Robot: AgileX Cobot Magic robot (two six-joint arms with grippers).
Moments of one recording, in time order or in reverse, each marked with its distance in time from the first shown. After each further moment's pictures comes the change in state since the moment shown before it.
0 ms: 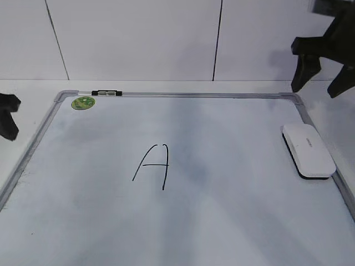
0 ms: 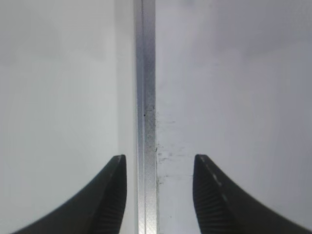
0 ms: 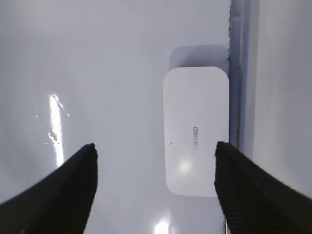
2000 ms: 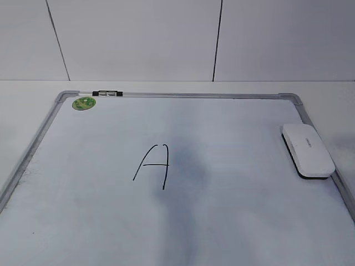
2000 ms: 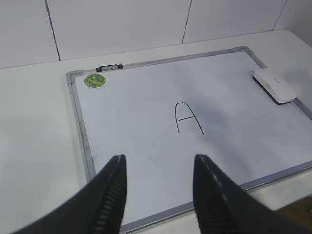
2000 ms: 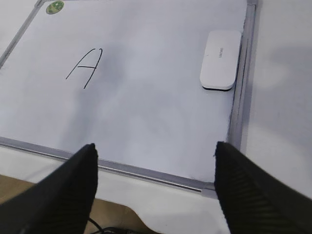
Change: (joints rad) left arm -0.219 -1.213 0.008 -0.003 0.447 -0.077; right arm 0.148 -1.419 0.737 0.012 0.043 -0.020
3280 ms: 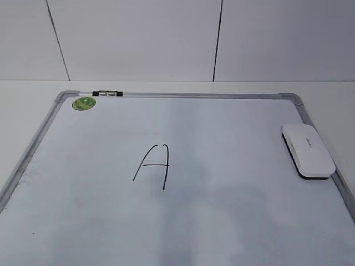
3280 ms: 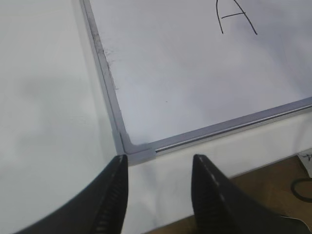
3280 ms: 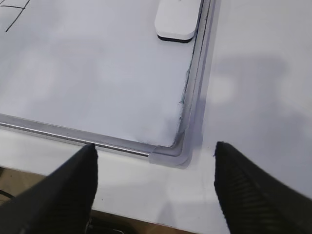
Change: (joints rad) left arm 0.000 -0.309 0.551 0.094 -0.042 0.041; right arm 0.001 -0.268 0.381 -0.149 -0.073 -0.061
